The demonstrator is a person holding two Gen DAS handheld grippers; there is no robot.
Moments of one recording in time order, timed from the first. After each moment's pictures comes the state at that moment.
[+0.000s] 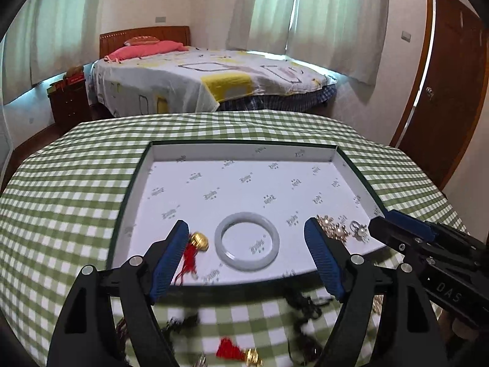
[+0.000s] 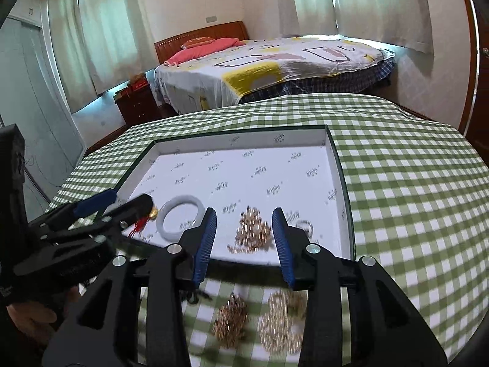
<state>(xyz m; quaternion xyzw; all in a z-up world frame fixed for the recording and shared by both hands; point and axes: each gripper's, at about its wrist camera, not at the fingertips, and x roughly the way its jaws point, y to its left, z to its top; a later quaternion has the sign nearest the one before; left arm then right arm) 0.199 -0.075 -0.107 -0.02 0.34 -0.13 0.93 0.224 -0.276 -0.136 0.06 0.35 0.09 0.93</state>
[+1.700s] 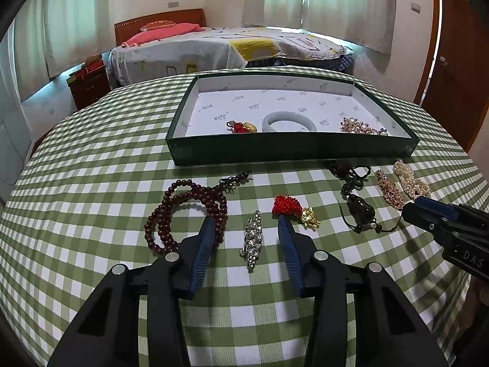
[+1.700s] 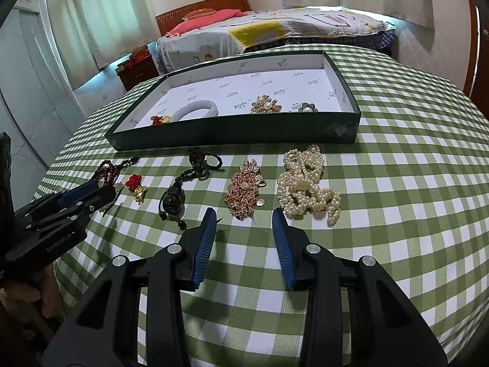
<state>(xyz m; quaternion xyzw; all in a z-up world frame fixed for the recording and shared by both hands) 0.120 -0.038 -0.160 0.03 0.39 -0.08 0.92 0.150 -0.268 -0.192 0.06 0.41 0.10 0.90</state>
